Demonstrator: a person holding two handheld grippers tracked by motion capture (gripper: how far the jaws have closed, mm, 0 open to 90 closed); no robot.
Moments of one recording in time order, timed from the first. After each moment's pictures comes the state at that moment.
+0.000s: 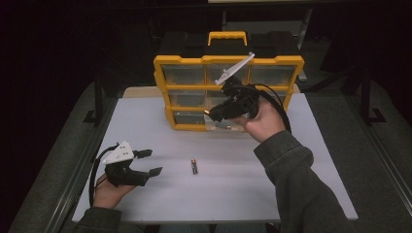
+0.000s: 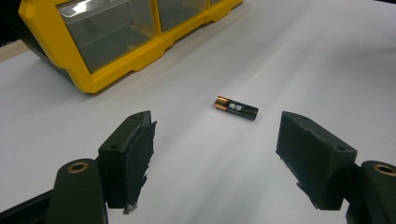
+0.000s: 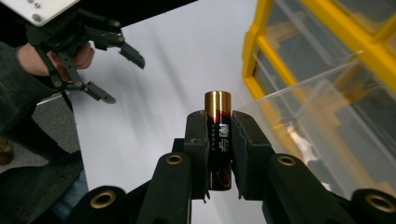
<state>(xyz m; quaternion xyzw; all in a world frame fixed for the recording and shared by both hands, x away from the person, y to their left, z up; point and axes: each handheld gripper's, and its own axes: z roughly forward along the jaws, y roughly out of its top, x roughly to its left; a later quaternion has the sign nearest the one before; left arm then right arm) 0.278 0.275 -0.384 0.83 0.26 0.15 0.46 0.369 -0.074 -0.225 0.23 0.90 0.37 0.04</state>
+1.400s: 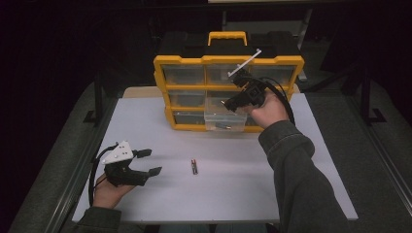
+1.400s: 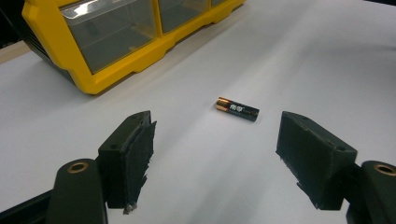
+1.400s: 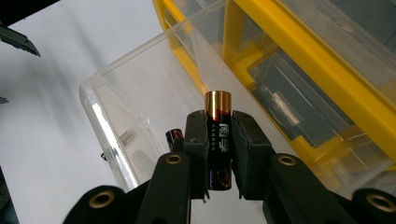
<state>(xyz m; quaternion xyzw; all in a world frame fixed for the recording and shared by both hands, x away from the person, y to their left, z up) 0.277 0.276 -0.384 0.83 0.26 0.14 0.47 0.429 -0.101 -0.260 0.32 0.89 0.32 0.06</state>
